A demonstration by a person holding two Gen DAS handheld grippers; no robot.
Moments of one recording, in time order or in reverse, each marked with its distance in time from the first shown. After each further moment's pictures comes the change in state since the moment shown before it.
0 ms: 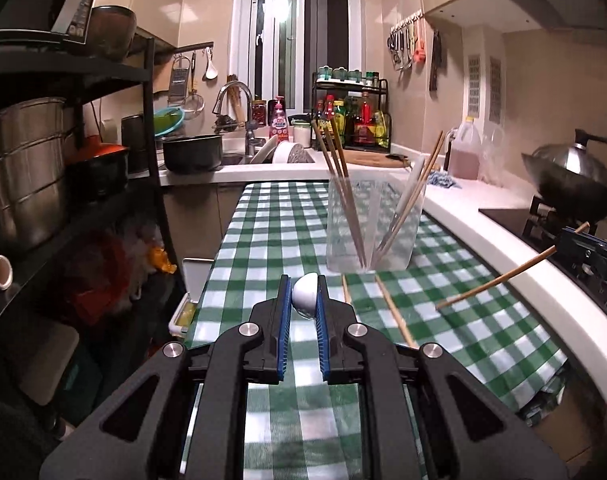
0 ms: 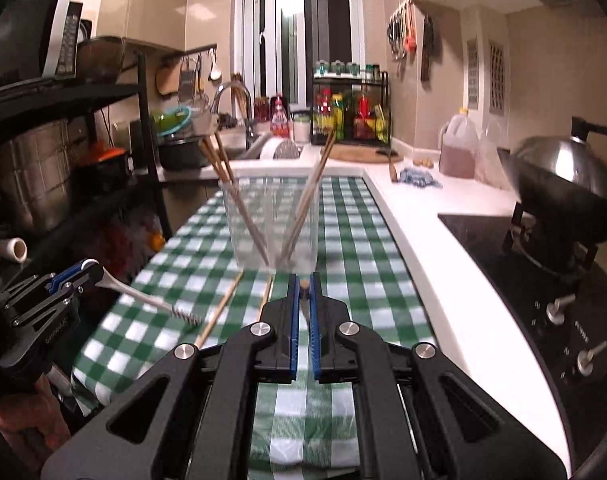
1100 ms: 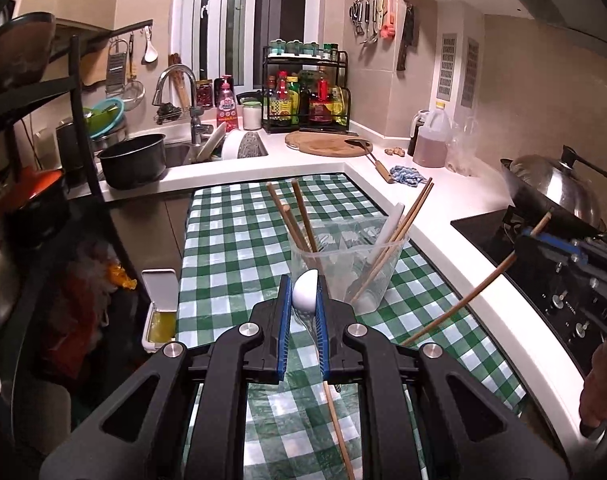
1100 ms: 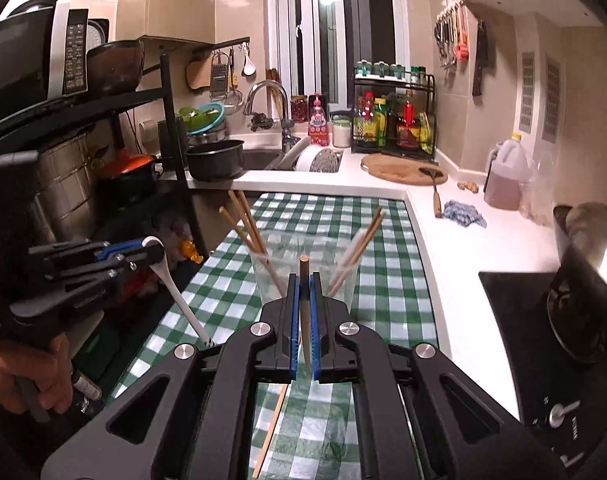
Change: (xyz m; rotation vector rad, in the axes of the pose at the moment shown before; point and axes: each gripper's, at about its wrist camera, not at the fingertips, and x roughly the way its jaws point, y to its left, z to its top) left arm 0.064 -0.004 0.129 0.073 0.170 -0.176; right arm 0.043 0.011 0.118 -0.056 0.069 0.143
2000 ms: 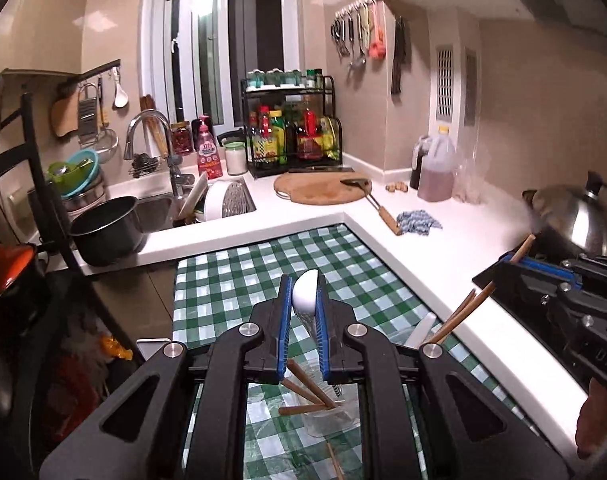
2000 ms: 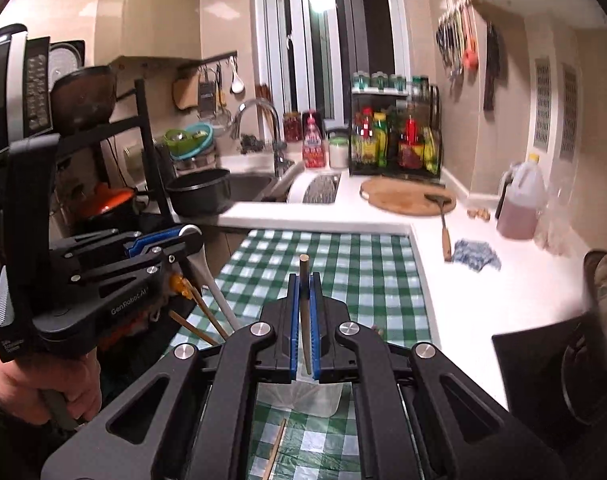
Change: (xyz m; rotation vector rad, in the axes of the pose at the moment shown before) left arm 0.095 -0.014 0.102 0.105 -0.083 -0.006; right arm 0.087 -0.029 0.080 0.028 -0.026 0.006
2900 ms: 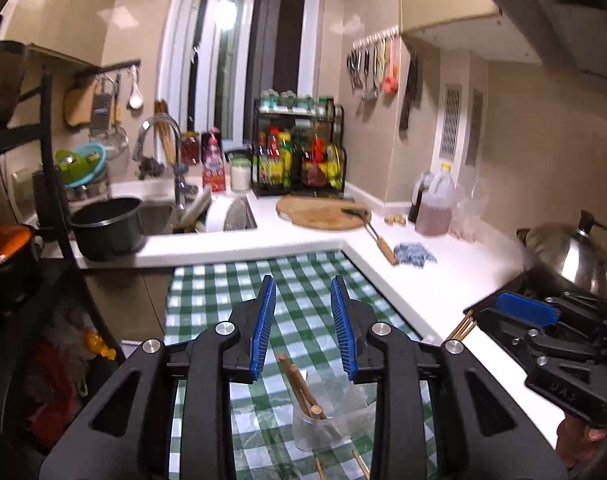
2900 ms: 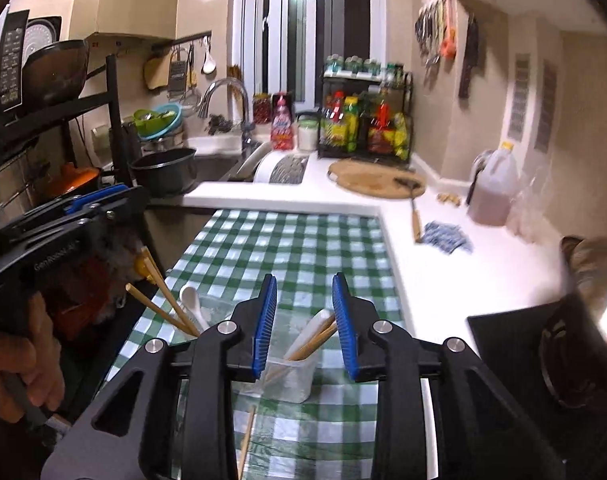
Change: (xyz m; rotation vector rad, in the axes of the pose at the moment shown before) left arm -0.028 0.023 -0.007 -0.111 -0.133 -0.020; right arm 0.003 0.004 -0.016 -0.027 0.020 -0.150
